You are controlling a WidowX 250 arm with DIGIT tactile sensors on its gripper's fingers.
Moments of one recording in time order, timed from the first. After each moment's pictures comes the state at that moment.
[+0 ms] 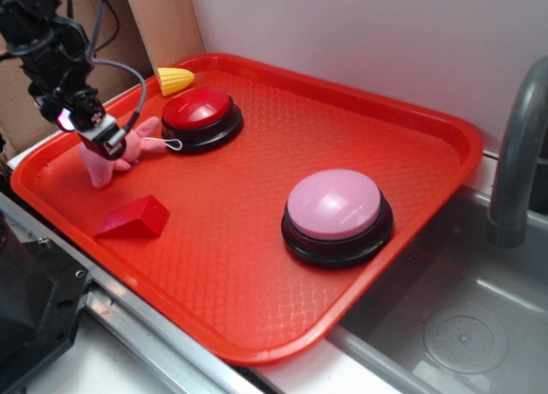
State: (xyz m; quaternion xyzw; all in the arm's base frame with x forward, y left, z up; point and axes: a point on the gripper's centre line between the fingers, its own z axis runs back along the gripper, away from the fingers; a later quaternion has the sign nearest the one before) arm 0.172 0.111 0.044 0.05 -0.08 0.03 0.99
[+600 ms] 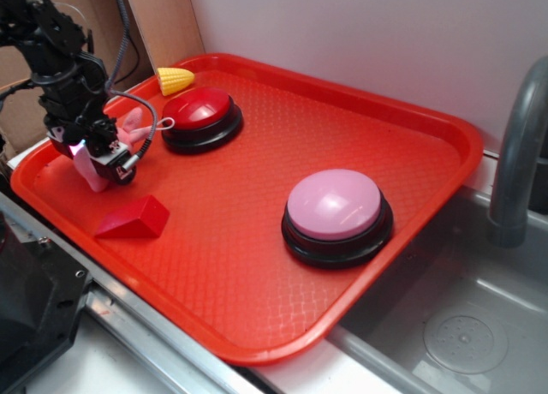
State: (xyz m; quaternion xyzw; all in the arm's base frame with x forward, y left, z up) arm 0.174 0.109 0.022 0.07 -0.04 0.08 0.99
